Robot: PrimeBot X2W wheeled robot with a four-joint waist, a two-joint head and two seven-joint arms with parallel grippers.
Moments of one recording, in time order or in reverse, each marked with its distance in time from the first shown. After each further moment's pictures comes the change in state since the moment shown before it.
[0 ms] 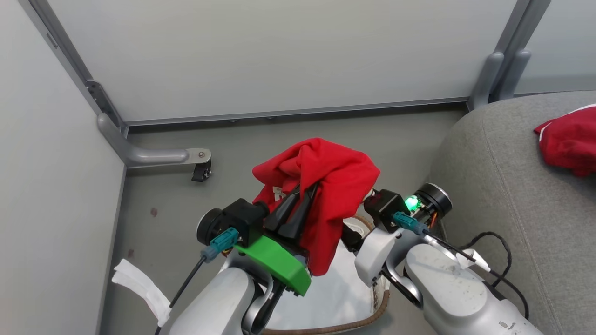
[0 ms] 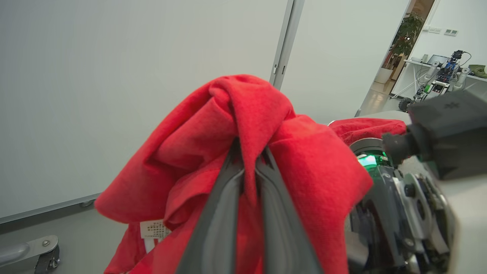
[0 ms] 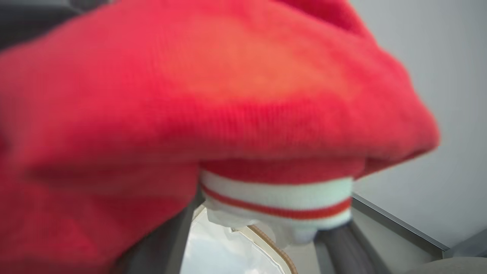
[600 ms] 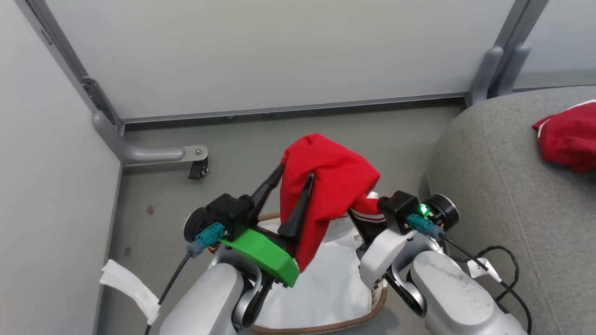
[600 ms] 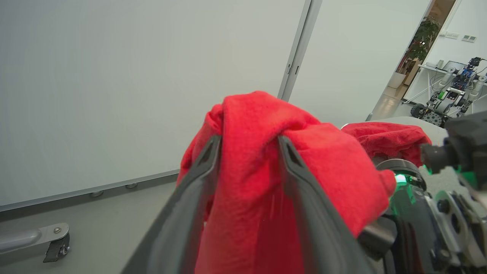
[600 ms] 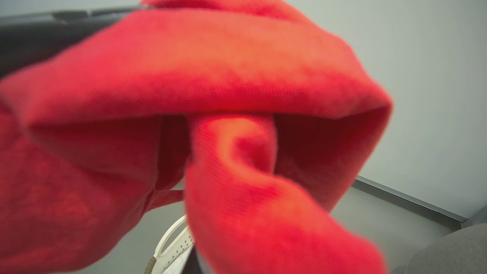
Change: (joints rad) left arm 0.000 -0.002 0.052 0.021 -0.006 0.000 0.000; right arm 0.064 0.031 -0.093 -0.037 0.036 0.000 0.000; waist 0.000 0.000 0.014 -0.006
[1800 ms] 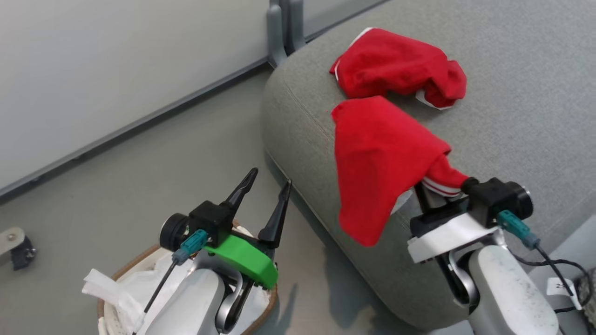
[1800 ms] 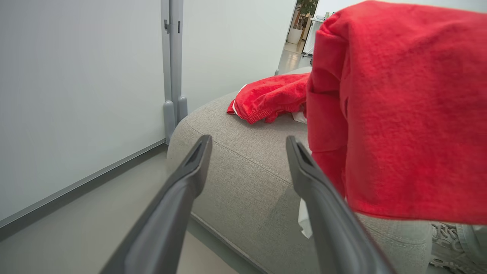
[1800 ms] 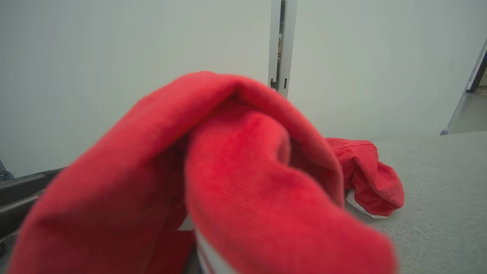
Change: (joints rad) left arm 0.042 0.034 0.086 0.014 0.106 0.000 -0.002; right arm 0.182 -0.025 -0.311 -0.399 -0.045 0.000 0.000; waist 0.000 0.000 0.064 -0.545
